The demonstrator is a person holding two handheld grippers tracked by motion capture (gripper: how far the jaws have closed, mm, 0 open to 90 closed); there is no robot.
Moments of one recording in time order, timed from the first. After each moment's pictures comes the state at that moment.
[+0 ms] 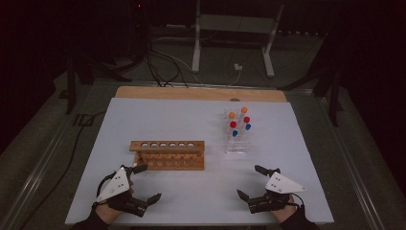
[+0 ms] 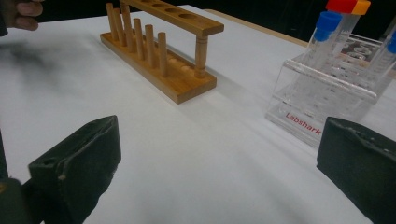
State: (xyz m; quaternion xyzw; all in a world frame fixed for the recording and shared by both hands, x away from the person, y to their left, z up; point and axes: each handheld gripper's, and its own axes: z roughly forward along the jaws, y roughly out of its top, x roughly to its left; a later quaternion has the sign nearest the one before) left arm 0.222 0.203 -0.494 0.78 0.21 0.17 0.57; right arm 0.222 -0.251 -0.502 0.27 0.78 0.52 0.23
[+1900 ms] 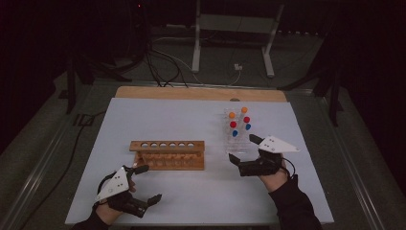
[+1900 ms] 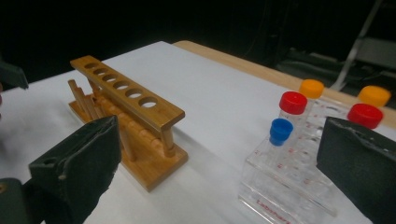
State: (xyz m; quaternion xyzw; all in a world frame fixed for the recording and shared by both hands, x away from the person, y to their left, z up) left arm 0.222 0.204 -0.494 0.77 0.20 0.15 0.58; right arm 0.288 -0.220 -0.432 0.33 0.75 0.53 0.22
